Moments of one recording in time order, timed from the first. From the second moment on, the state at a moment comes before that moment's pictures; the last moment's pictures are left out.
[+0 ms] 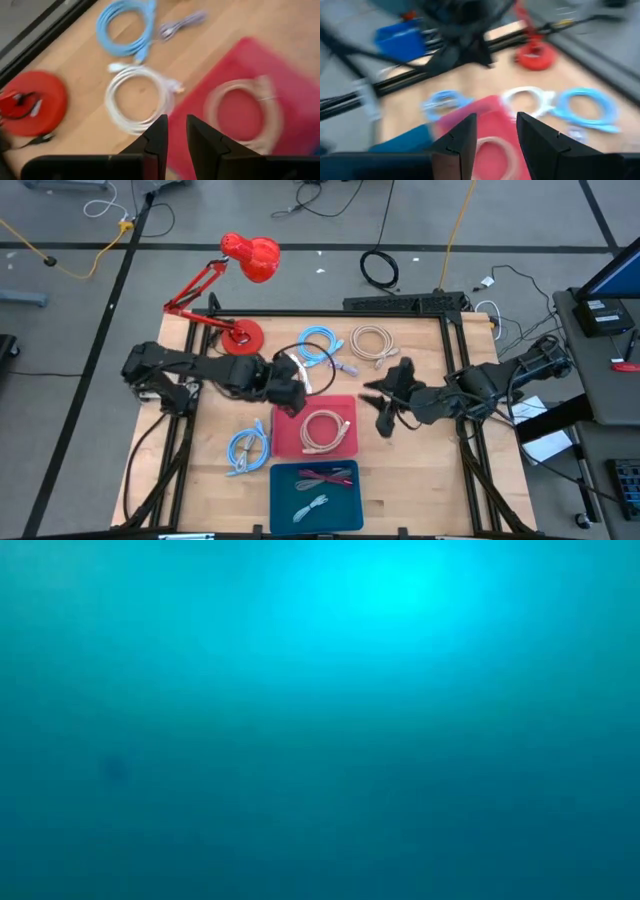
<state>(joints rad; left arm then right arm) -0.18 1.67 1.69 -1.32 -0.46 -0.90 0.42 1.30 1.42 -0.70 0.62 0.60</state>
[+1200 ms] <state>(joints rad) -0.31 1.57 1.55 -1.24 -0.48 -1.01 -0.41 1.37 1.03 -0.70 -0.32 0.28</state>
